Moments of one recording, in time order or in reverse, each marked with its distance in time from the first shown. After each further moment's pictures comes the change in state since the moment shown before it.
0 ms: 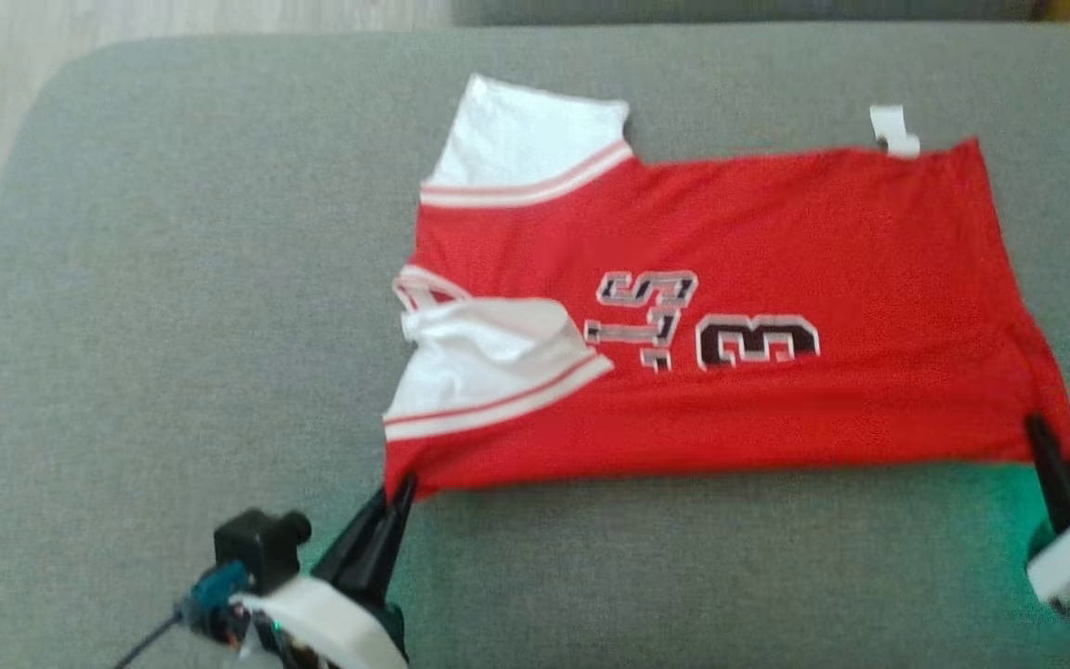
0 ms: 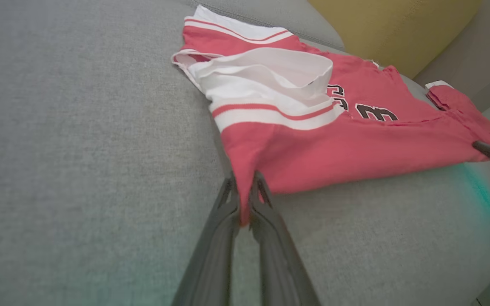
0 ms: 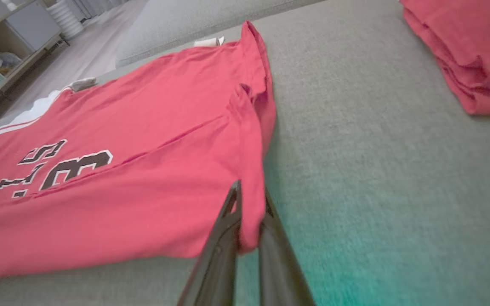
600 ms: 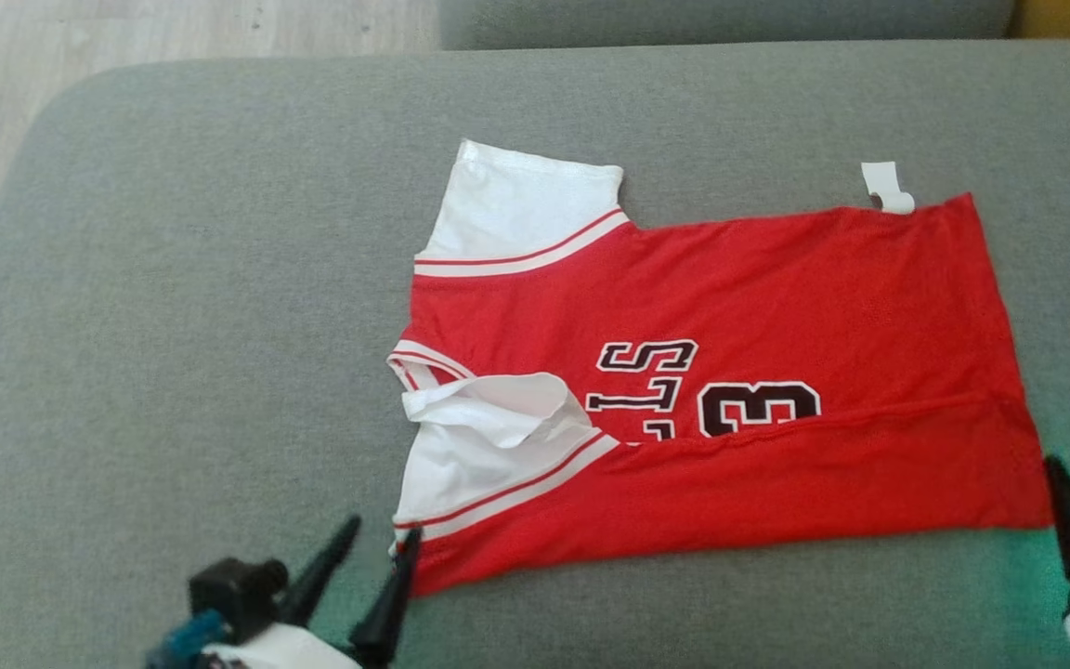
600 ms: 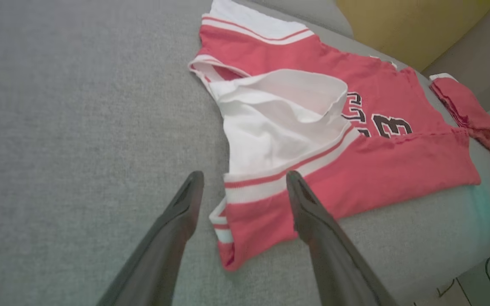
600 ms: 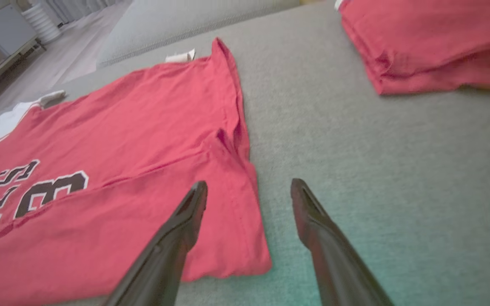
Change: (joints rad) left arm 0.145 0.077 0.006 -0.190 -0.043 0.113 0.051; right arm 0.182 0.008 -0.113 -0.112 -0.037 0.000 0.003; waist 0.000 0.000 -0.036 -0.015
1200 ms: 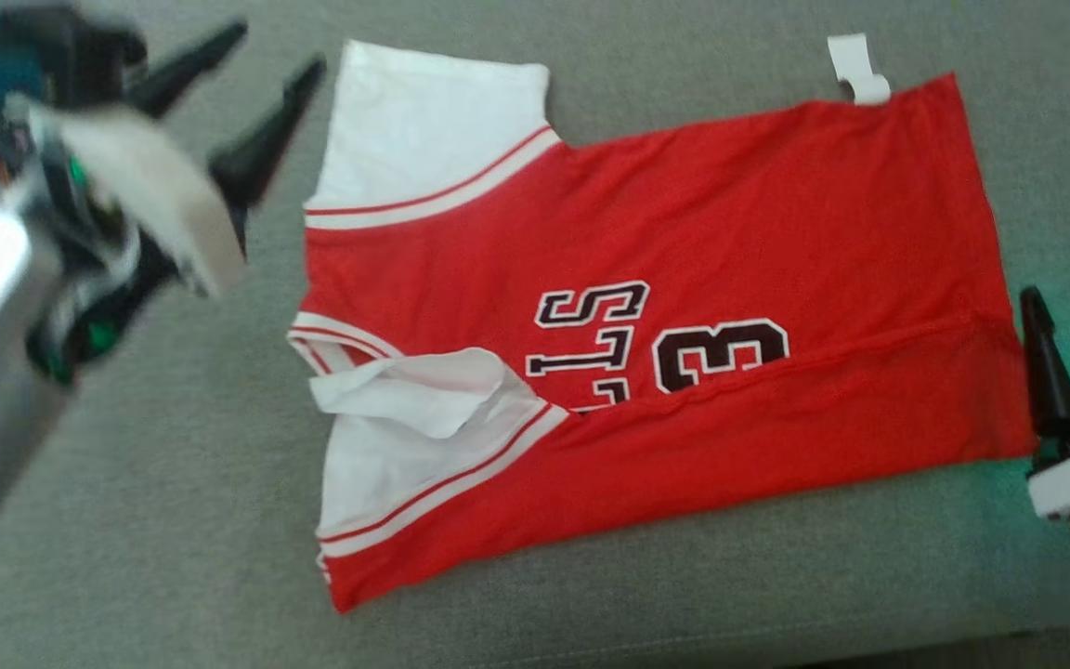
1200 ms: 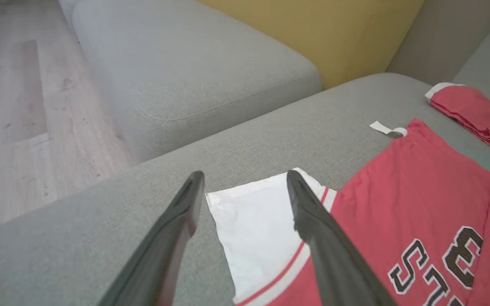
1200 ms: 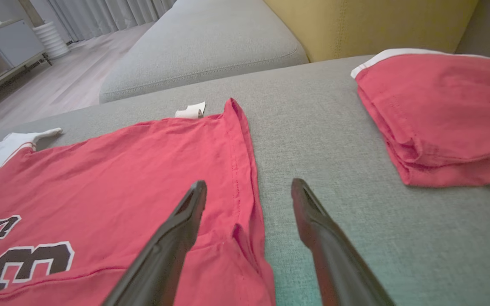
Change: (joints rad) left arm -0.803 0.144 0.091 0.086 0.037 -0.246 0.439; right arm -0.193 0.058 -0.023 -0.155 -0.143 0.000 -0.021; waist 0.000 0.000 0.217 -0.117
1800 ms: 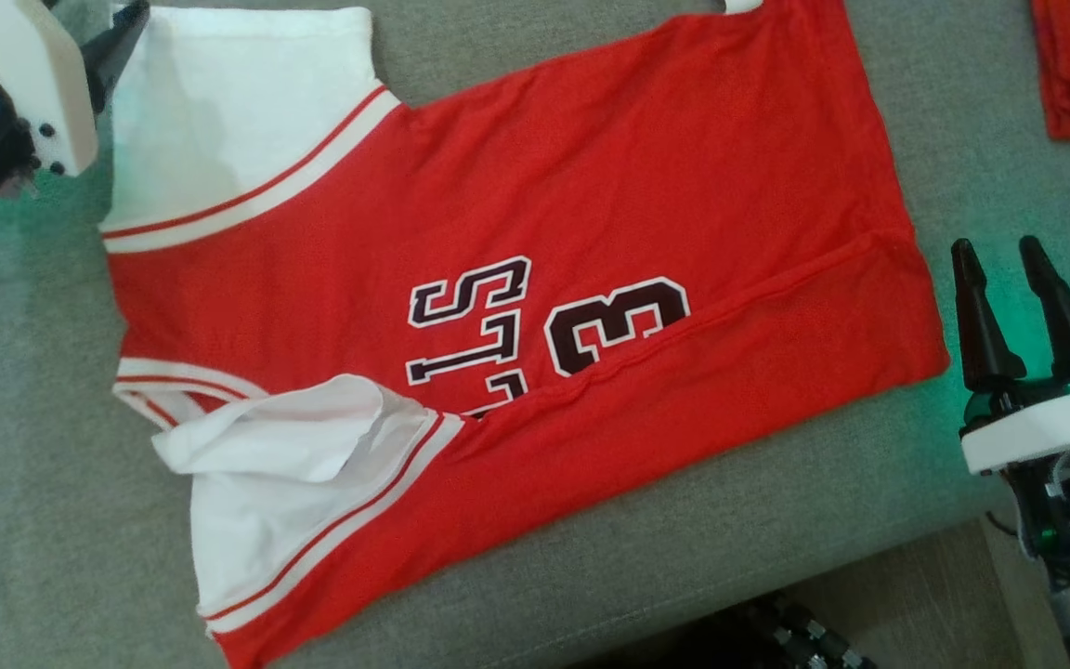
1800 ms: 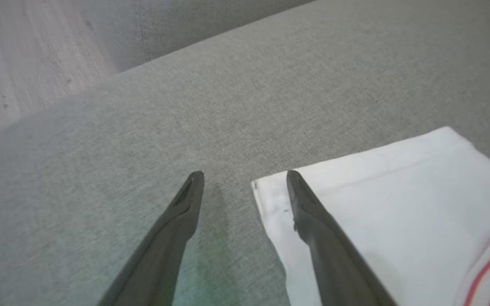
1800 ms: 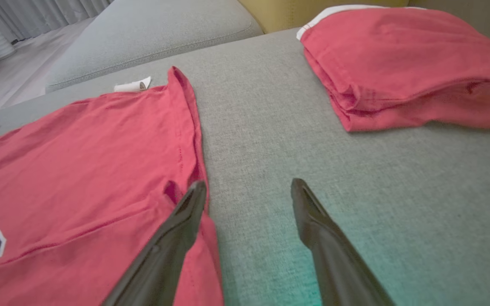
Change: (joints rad) left arm -0.270 -0.029 -0.058 0.485 -0.035 -0.077 0.245; right arm -0.139 0.050 0.121 0.083 0.026 0.000 -0.072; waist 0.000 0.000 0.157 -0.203
